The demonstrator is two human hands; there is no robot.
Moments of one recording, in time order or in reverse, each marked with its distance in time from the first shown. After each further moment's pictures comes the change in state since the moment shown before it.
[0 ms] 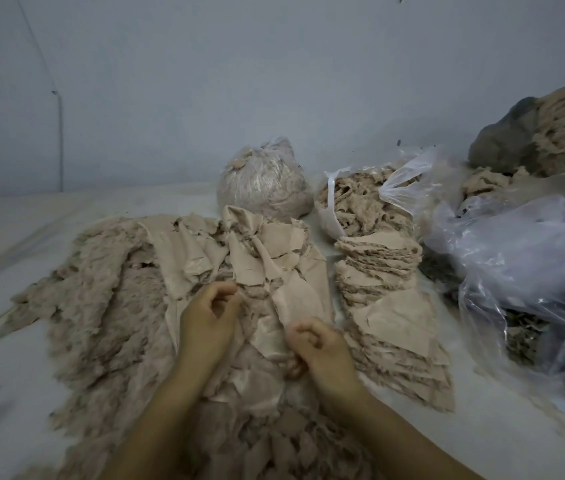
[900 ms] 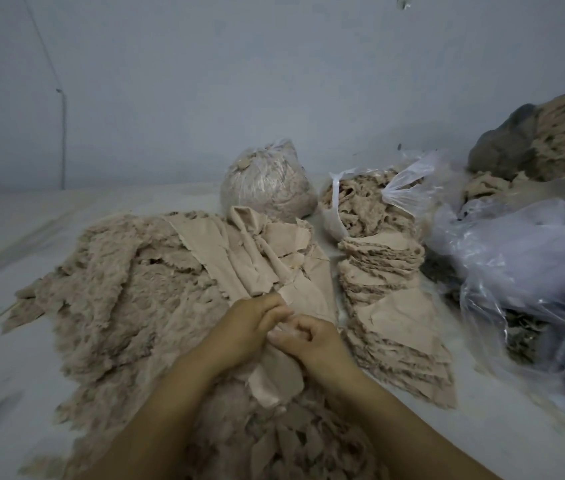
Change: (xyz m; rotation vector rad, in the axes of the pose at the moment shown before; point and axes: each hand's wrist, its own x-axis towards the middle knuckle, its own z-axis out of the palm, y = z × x) left_hand 0.006 0.005 0.006 0.155 -0.587 0.343; right_hand -0.001 -0.013 0.011 -0.225 -0.141 -0.111
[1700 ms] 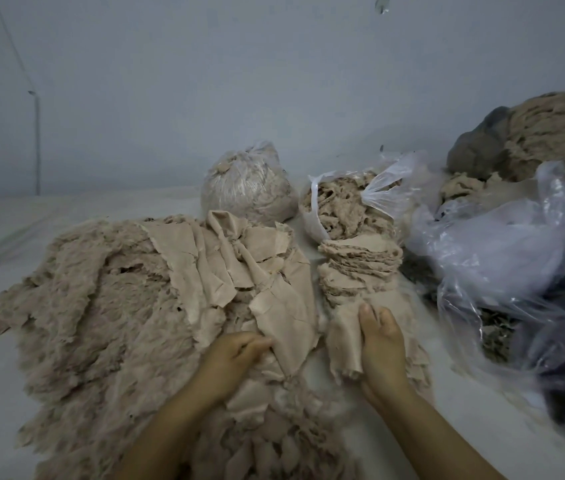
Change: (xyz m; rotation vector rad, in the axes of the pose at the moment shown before) left_hand -0.012 -0.012 0.042 -0.218 0.044 -0.243; right_hand -0.005 0.007 -0.071 0.173 0.698 -0.061
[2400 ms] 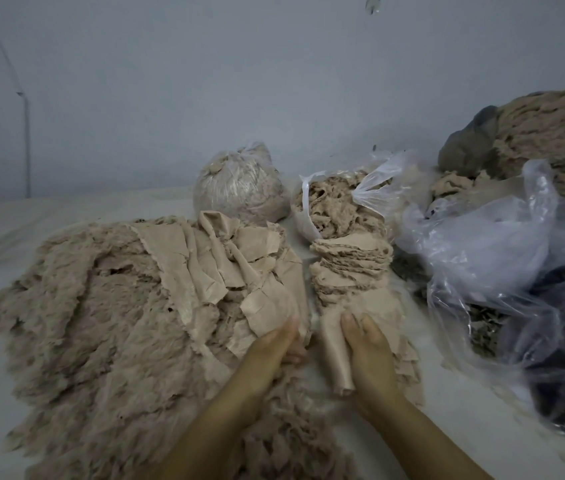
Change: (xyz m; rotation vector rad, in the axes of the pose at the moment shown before) left_hand -0.011 0.051 0.044 -0.574 -0.137 -0.324; right_hand -0.013 0.008 -0.013 -0.079 -0.153 0.026
